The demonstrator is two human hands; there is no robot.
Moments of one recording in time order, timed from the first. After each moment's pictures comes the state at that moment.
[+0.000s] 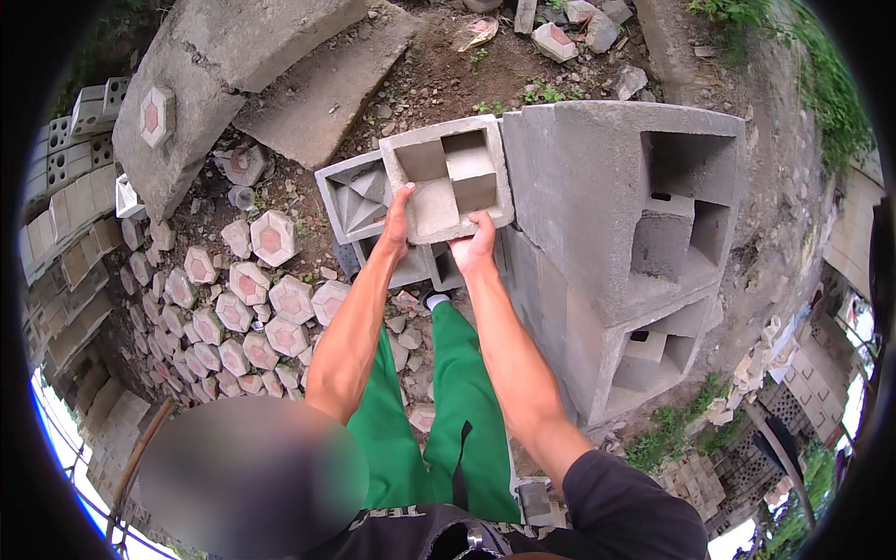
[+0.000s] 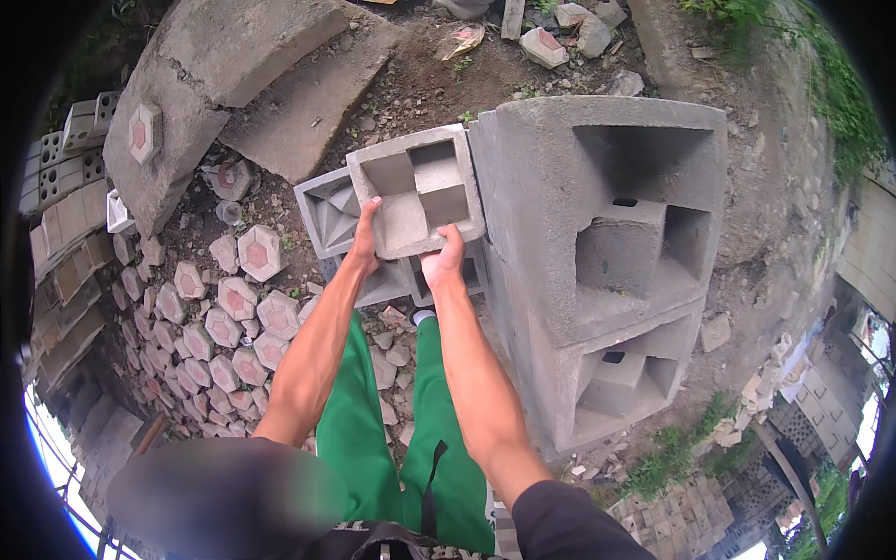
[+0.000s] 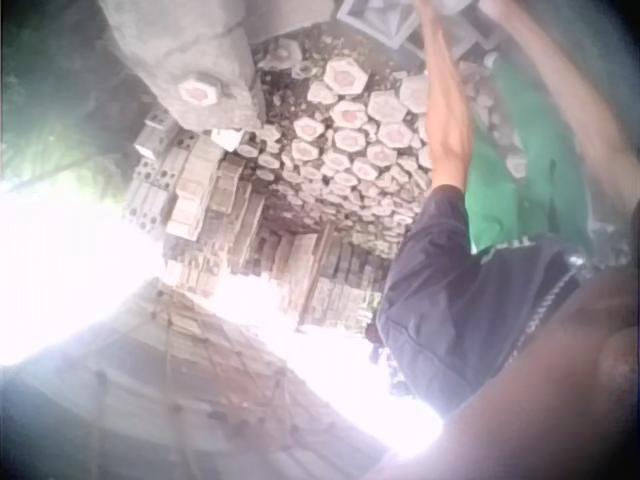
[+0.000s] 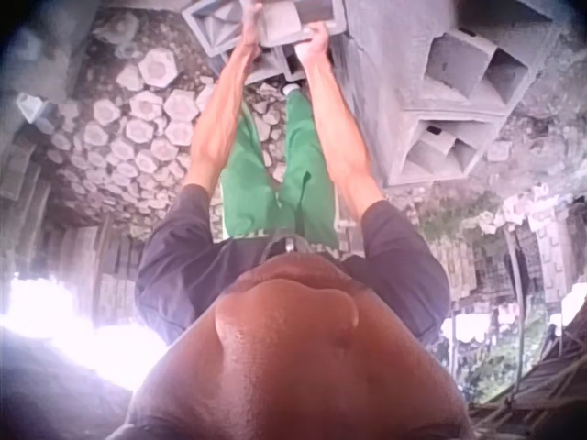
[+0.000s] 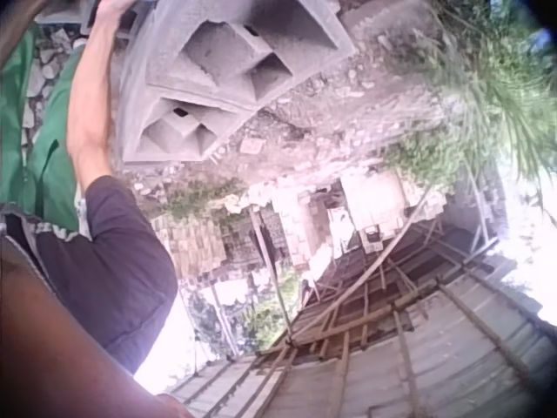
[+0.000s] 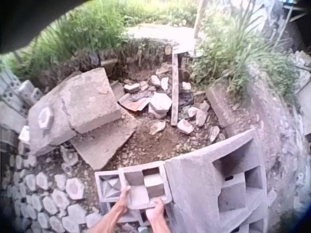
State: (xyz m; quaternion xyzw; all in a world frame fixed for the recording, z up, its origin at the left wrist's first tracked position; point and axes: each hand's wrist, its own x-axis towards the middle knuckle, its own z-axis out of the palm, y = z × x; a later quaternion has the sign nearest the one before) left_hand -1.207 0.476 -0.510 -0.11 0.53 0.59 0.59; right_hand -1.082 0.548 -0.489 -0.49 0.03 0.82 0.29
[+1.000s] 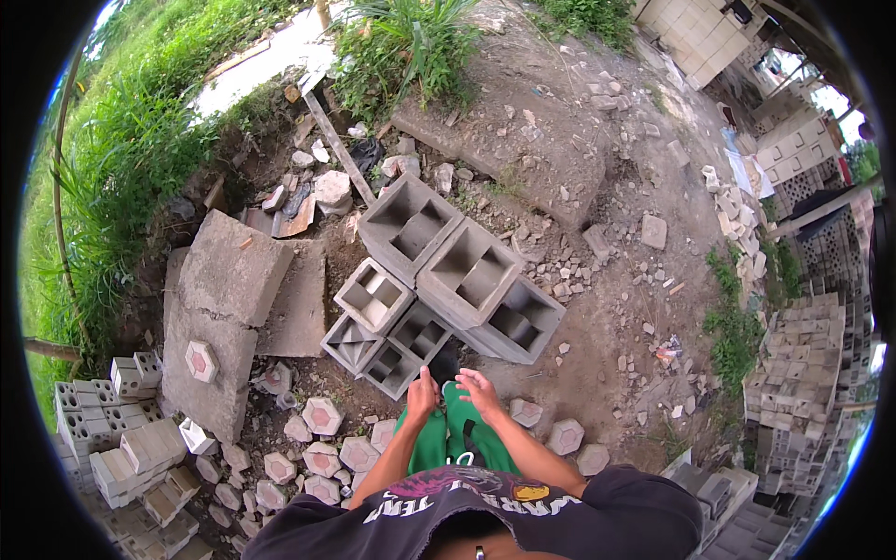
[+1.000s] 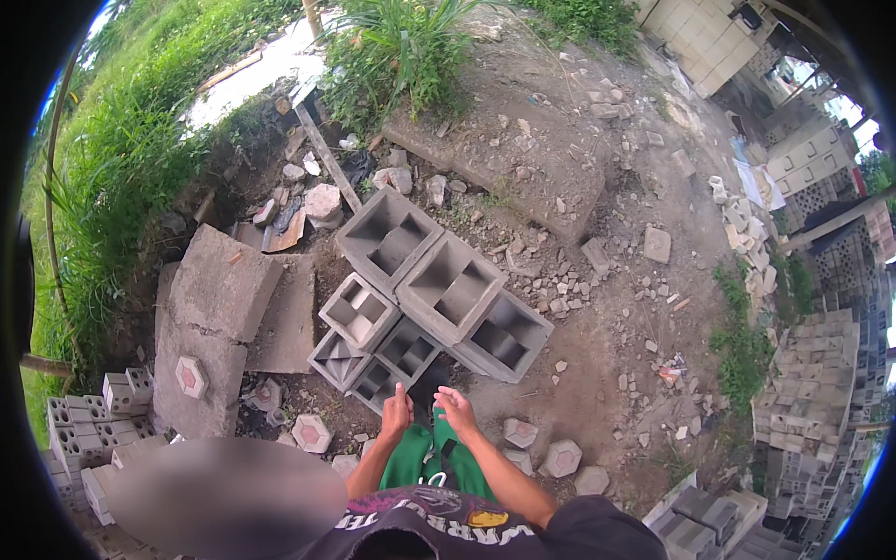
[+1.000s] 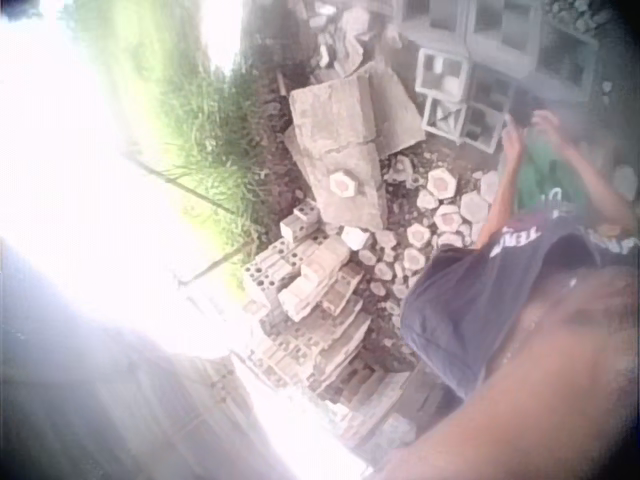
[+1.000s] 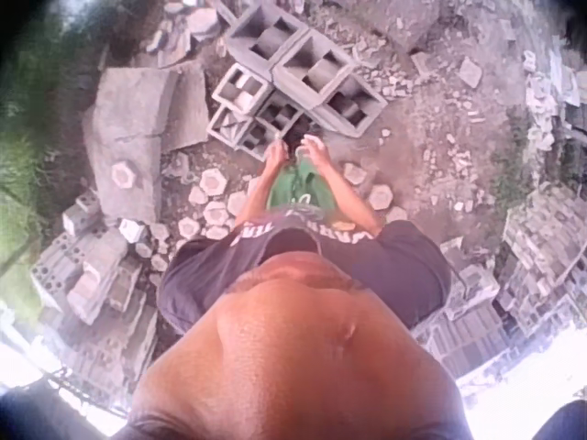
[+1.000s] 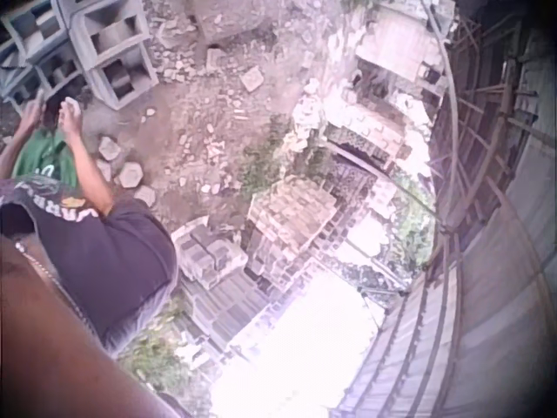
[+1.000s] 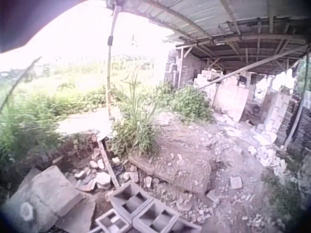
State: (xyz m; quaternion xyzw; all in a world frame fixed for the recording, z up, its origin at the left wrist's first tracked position) left_hand -1.038 0.315 -0.169 0.26 0.68 0.29 0.62; right_hand -0.871 0.311 -0.185 -0.61 -0.24 0.69 0.30
